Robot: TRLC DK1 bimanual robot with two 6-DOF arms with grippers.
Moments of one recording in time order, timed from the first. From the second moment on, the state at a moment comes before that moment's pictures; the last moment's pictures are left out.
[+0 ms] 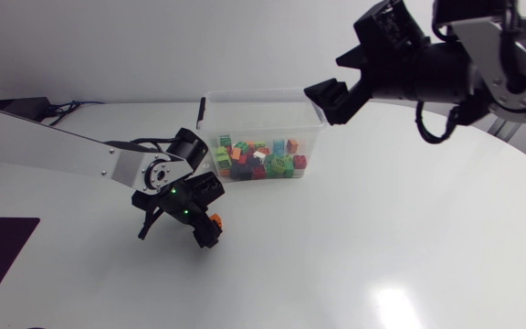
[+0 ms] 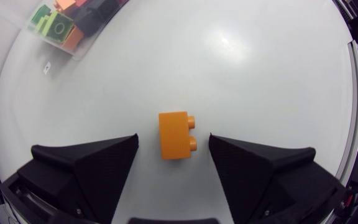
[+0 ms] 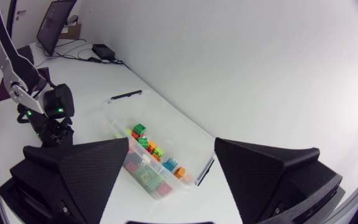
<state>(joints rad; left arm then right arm) -0.45 1.90 1.02 -0.39 0.10 0.50 0.38 1.35 1.11 -0.12 -0.17 -0.45</state>
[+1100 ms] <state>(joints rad) -0.45 1.58 1.09 -0.52 0.15 0.49 0.19 0.58 0.49 -0.33 -0.14 -0.45</state>
